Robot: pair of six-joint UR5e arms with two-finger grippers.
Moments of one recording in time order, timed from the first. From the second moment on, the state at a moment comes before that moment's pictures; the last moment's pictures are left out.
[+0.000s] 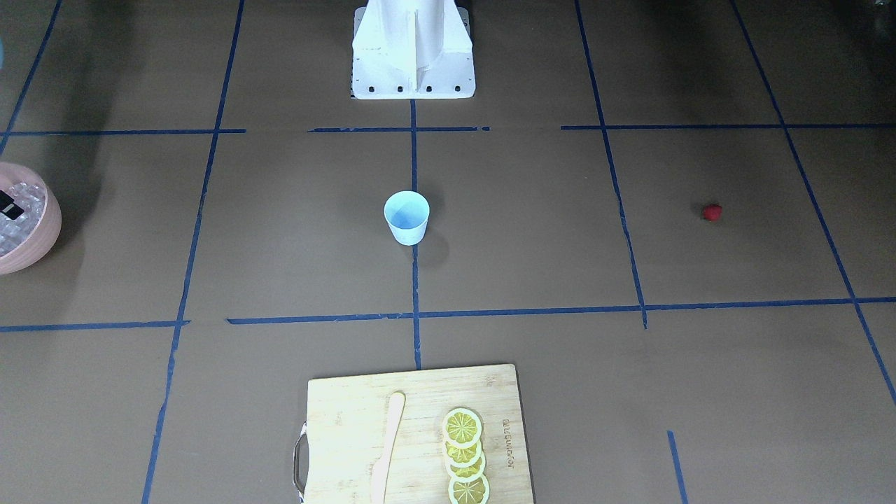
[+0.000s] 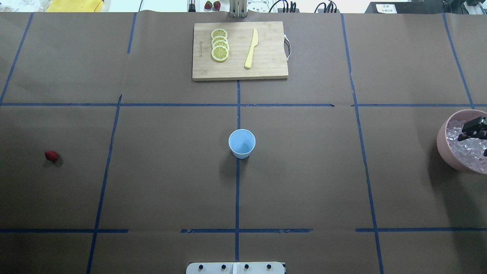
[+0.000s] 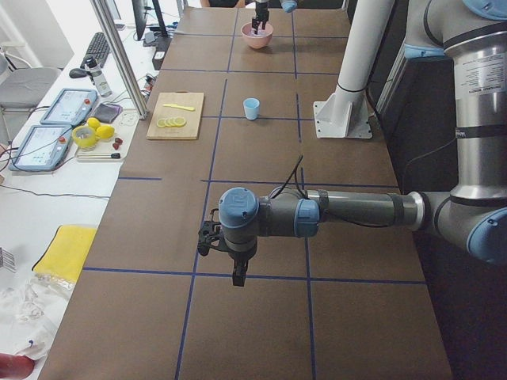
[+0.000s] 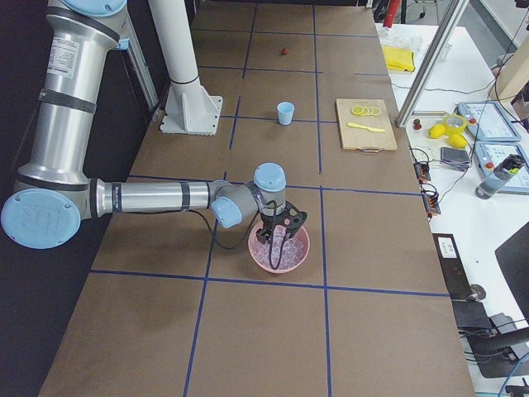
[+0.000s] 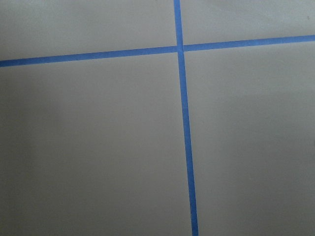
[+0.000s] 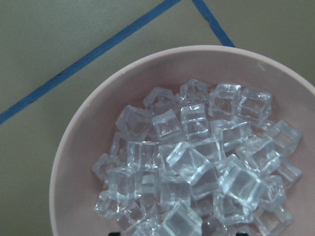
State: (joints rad) left arm -1.60 -1.41 -1.76 -1.55 -2.37 0.11; right arm 1.13 -1.81 1.78 -1.06 2.22 1.24
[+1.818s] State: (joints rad) left arm -1.60 -1.41 -1.77 -1.55 -2.37 0.11; right arm 1.11 -1.80 1.79 -1.06 2.19 1.31
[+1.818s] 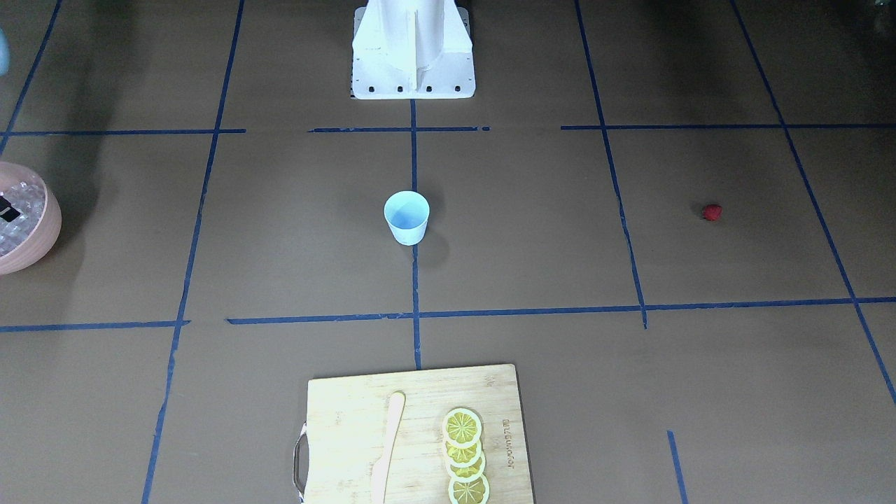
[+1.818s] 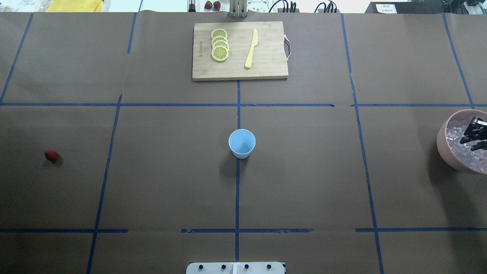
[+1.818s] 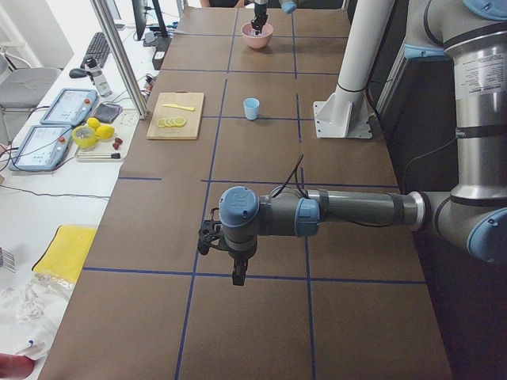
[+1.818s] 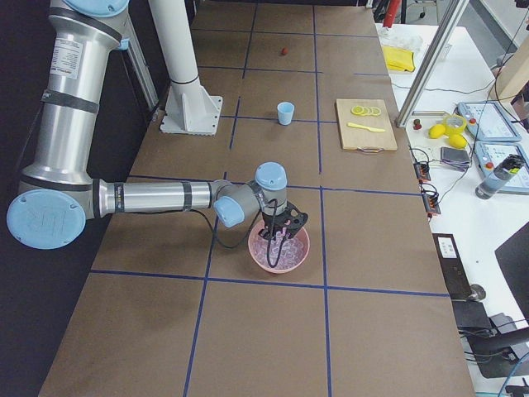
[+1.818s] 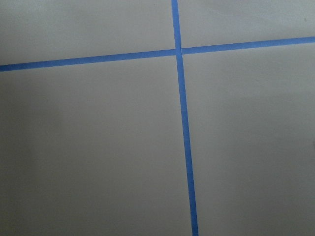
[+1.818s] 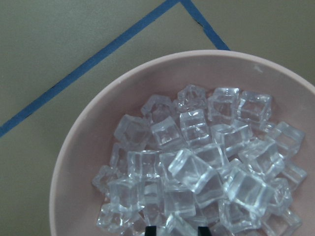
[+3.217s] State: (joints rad) left arm -1.60 -1.41 -1.77 -1.55 -2.37 0.10; right arm 0.88 -1.53 2.10 -1.17 2.19 1.50
